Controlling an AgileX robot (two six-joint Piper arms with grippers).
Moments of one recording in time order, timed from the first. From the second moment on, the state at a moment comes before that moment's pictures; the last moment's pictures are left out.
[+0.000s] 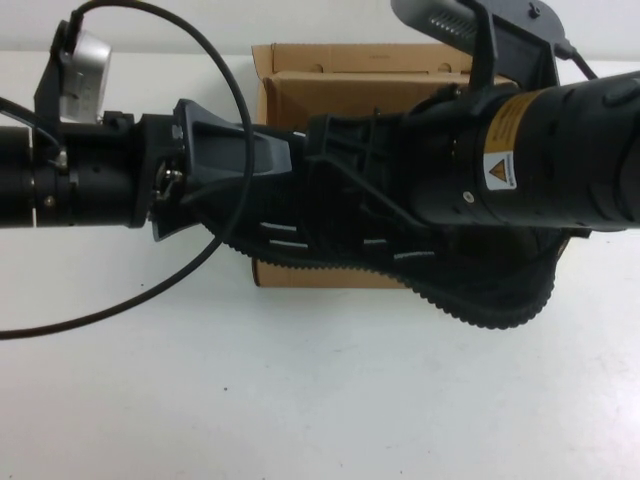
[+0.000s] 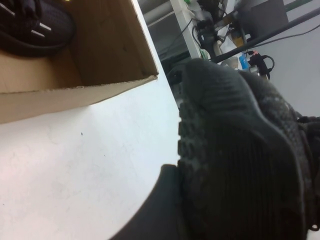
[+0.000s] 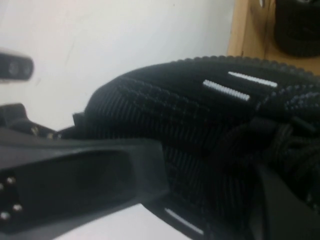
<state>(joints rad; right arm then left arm) 0.89 1.36 -1.35 -0.19 0.70 0.99 -0.16 1.37 -0.97 -1.41 1.08 0.81</state>
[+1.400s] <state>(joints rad) 0.45 1.40 -1.35 0.35 0.71 0.16 -0.16 1.18 -0.97 -0.80 0.83 0.72</state>
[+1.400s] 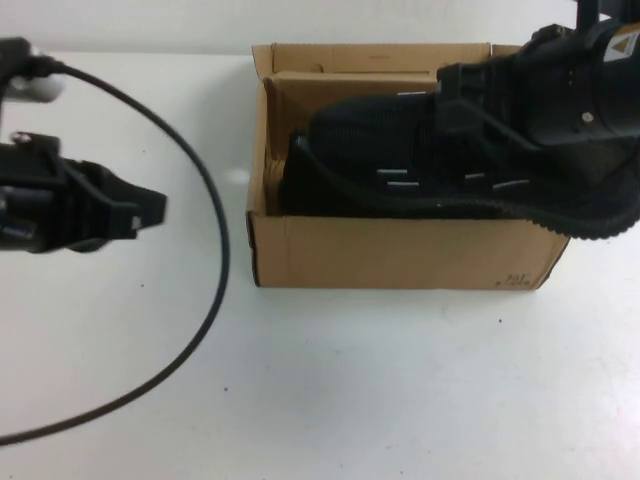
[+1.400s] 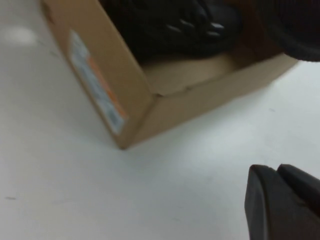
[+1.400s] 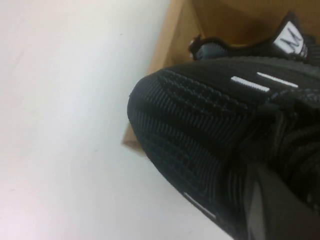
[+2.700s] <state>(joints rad) 0.32 1.99 -1.70 0.73 0.99 -0.18 -0.16 0.99 -0.97 -0.49 0.78 0.53</state>
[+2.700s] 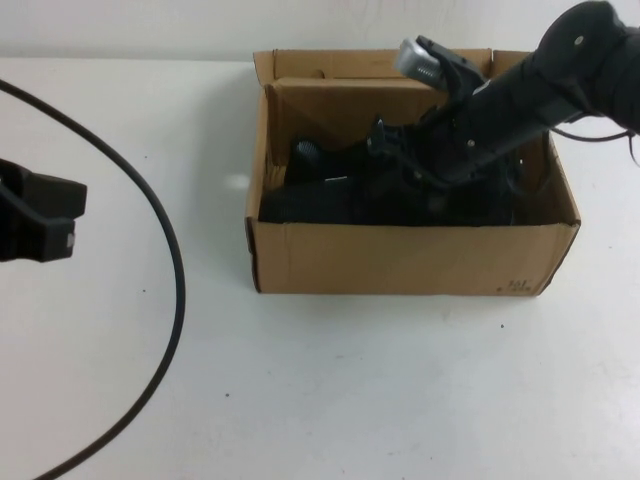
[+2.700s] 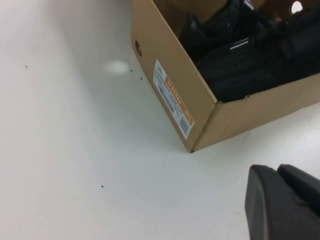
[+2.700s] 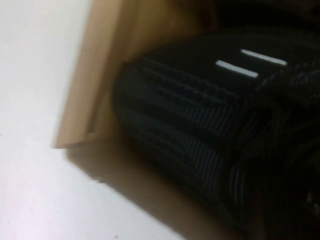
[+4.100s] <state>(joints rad) 0.32 2.03 -1.70 0.66 0.99 -0.11 -0.16 0.99 -0.97 -0.49 0.78 0.51</state>
